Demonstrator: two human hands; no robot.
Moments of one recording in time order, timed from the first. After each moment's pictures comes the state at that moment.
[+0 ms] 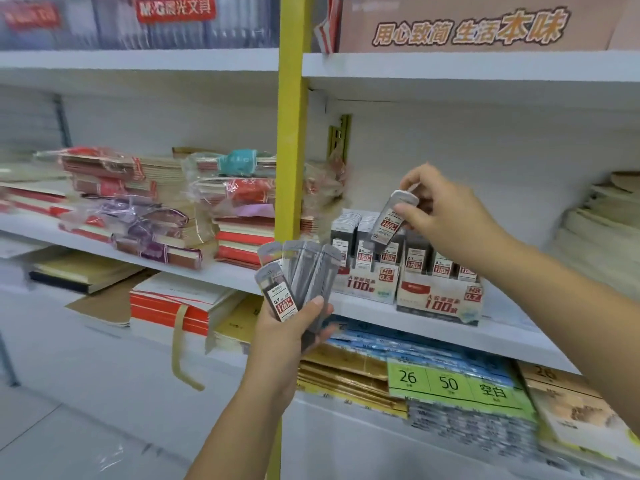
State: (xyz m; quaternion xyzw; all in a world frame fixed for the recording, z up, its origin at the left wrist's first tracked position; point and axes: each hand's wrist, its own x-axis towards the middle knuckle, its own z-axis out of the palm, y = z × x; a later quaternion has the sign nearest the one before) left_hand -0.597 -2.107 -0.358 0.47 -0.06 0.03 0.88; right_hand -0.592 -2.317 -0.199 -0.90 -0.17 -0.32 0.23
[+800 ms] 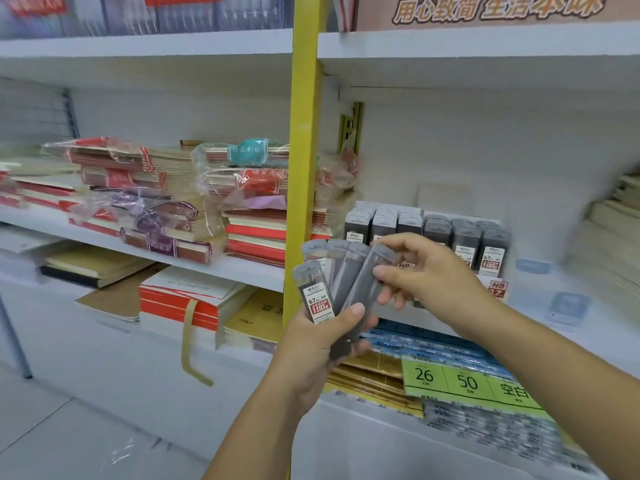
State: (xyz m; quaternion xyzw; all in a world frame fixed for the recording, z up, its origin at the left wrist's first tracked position) left_hand -0.606 -2.112 -0.358 0.50 -0.14 -0.07 0.85; right_hand -0.605 -2.283 -0.271 -0.81 -0.19 -0.13 0.54
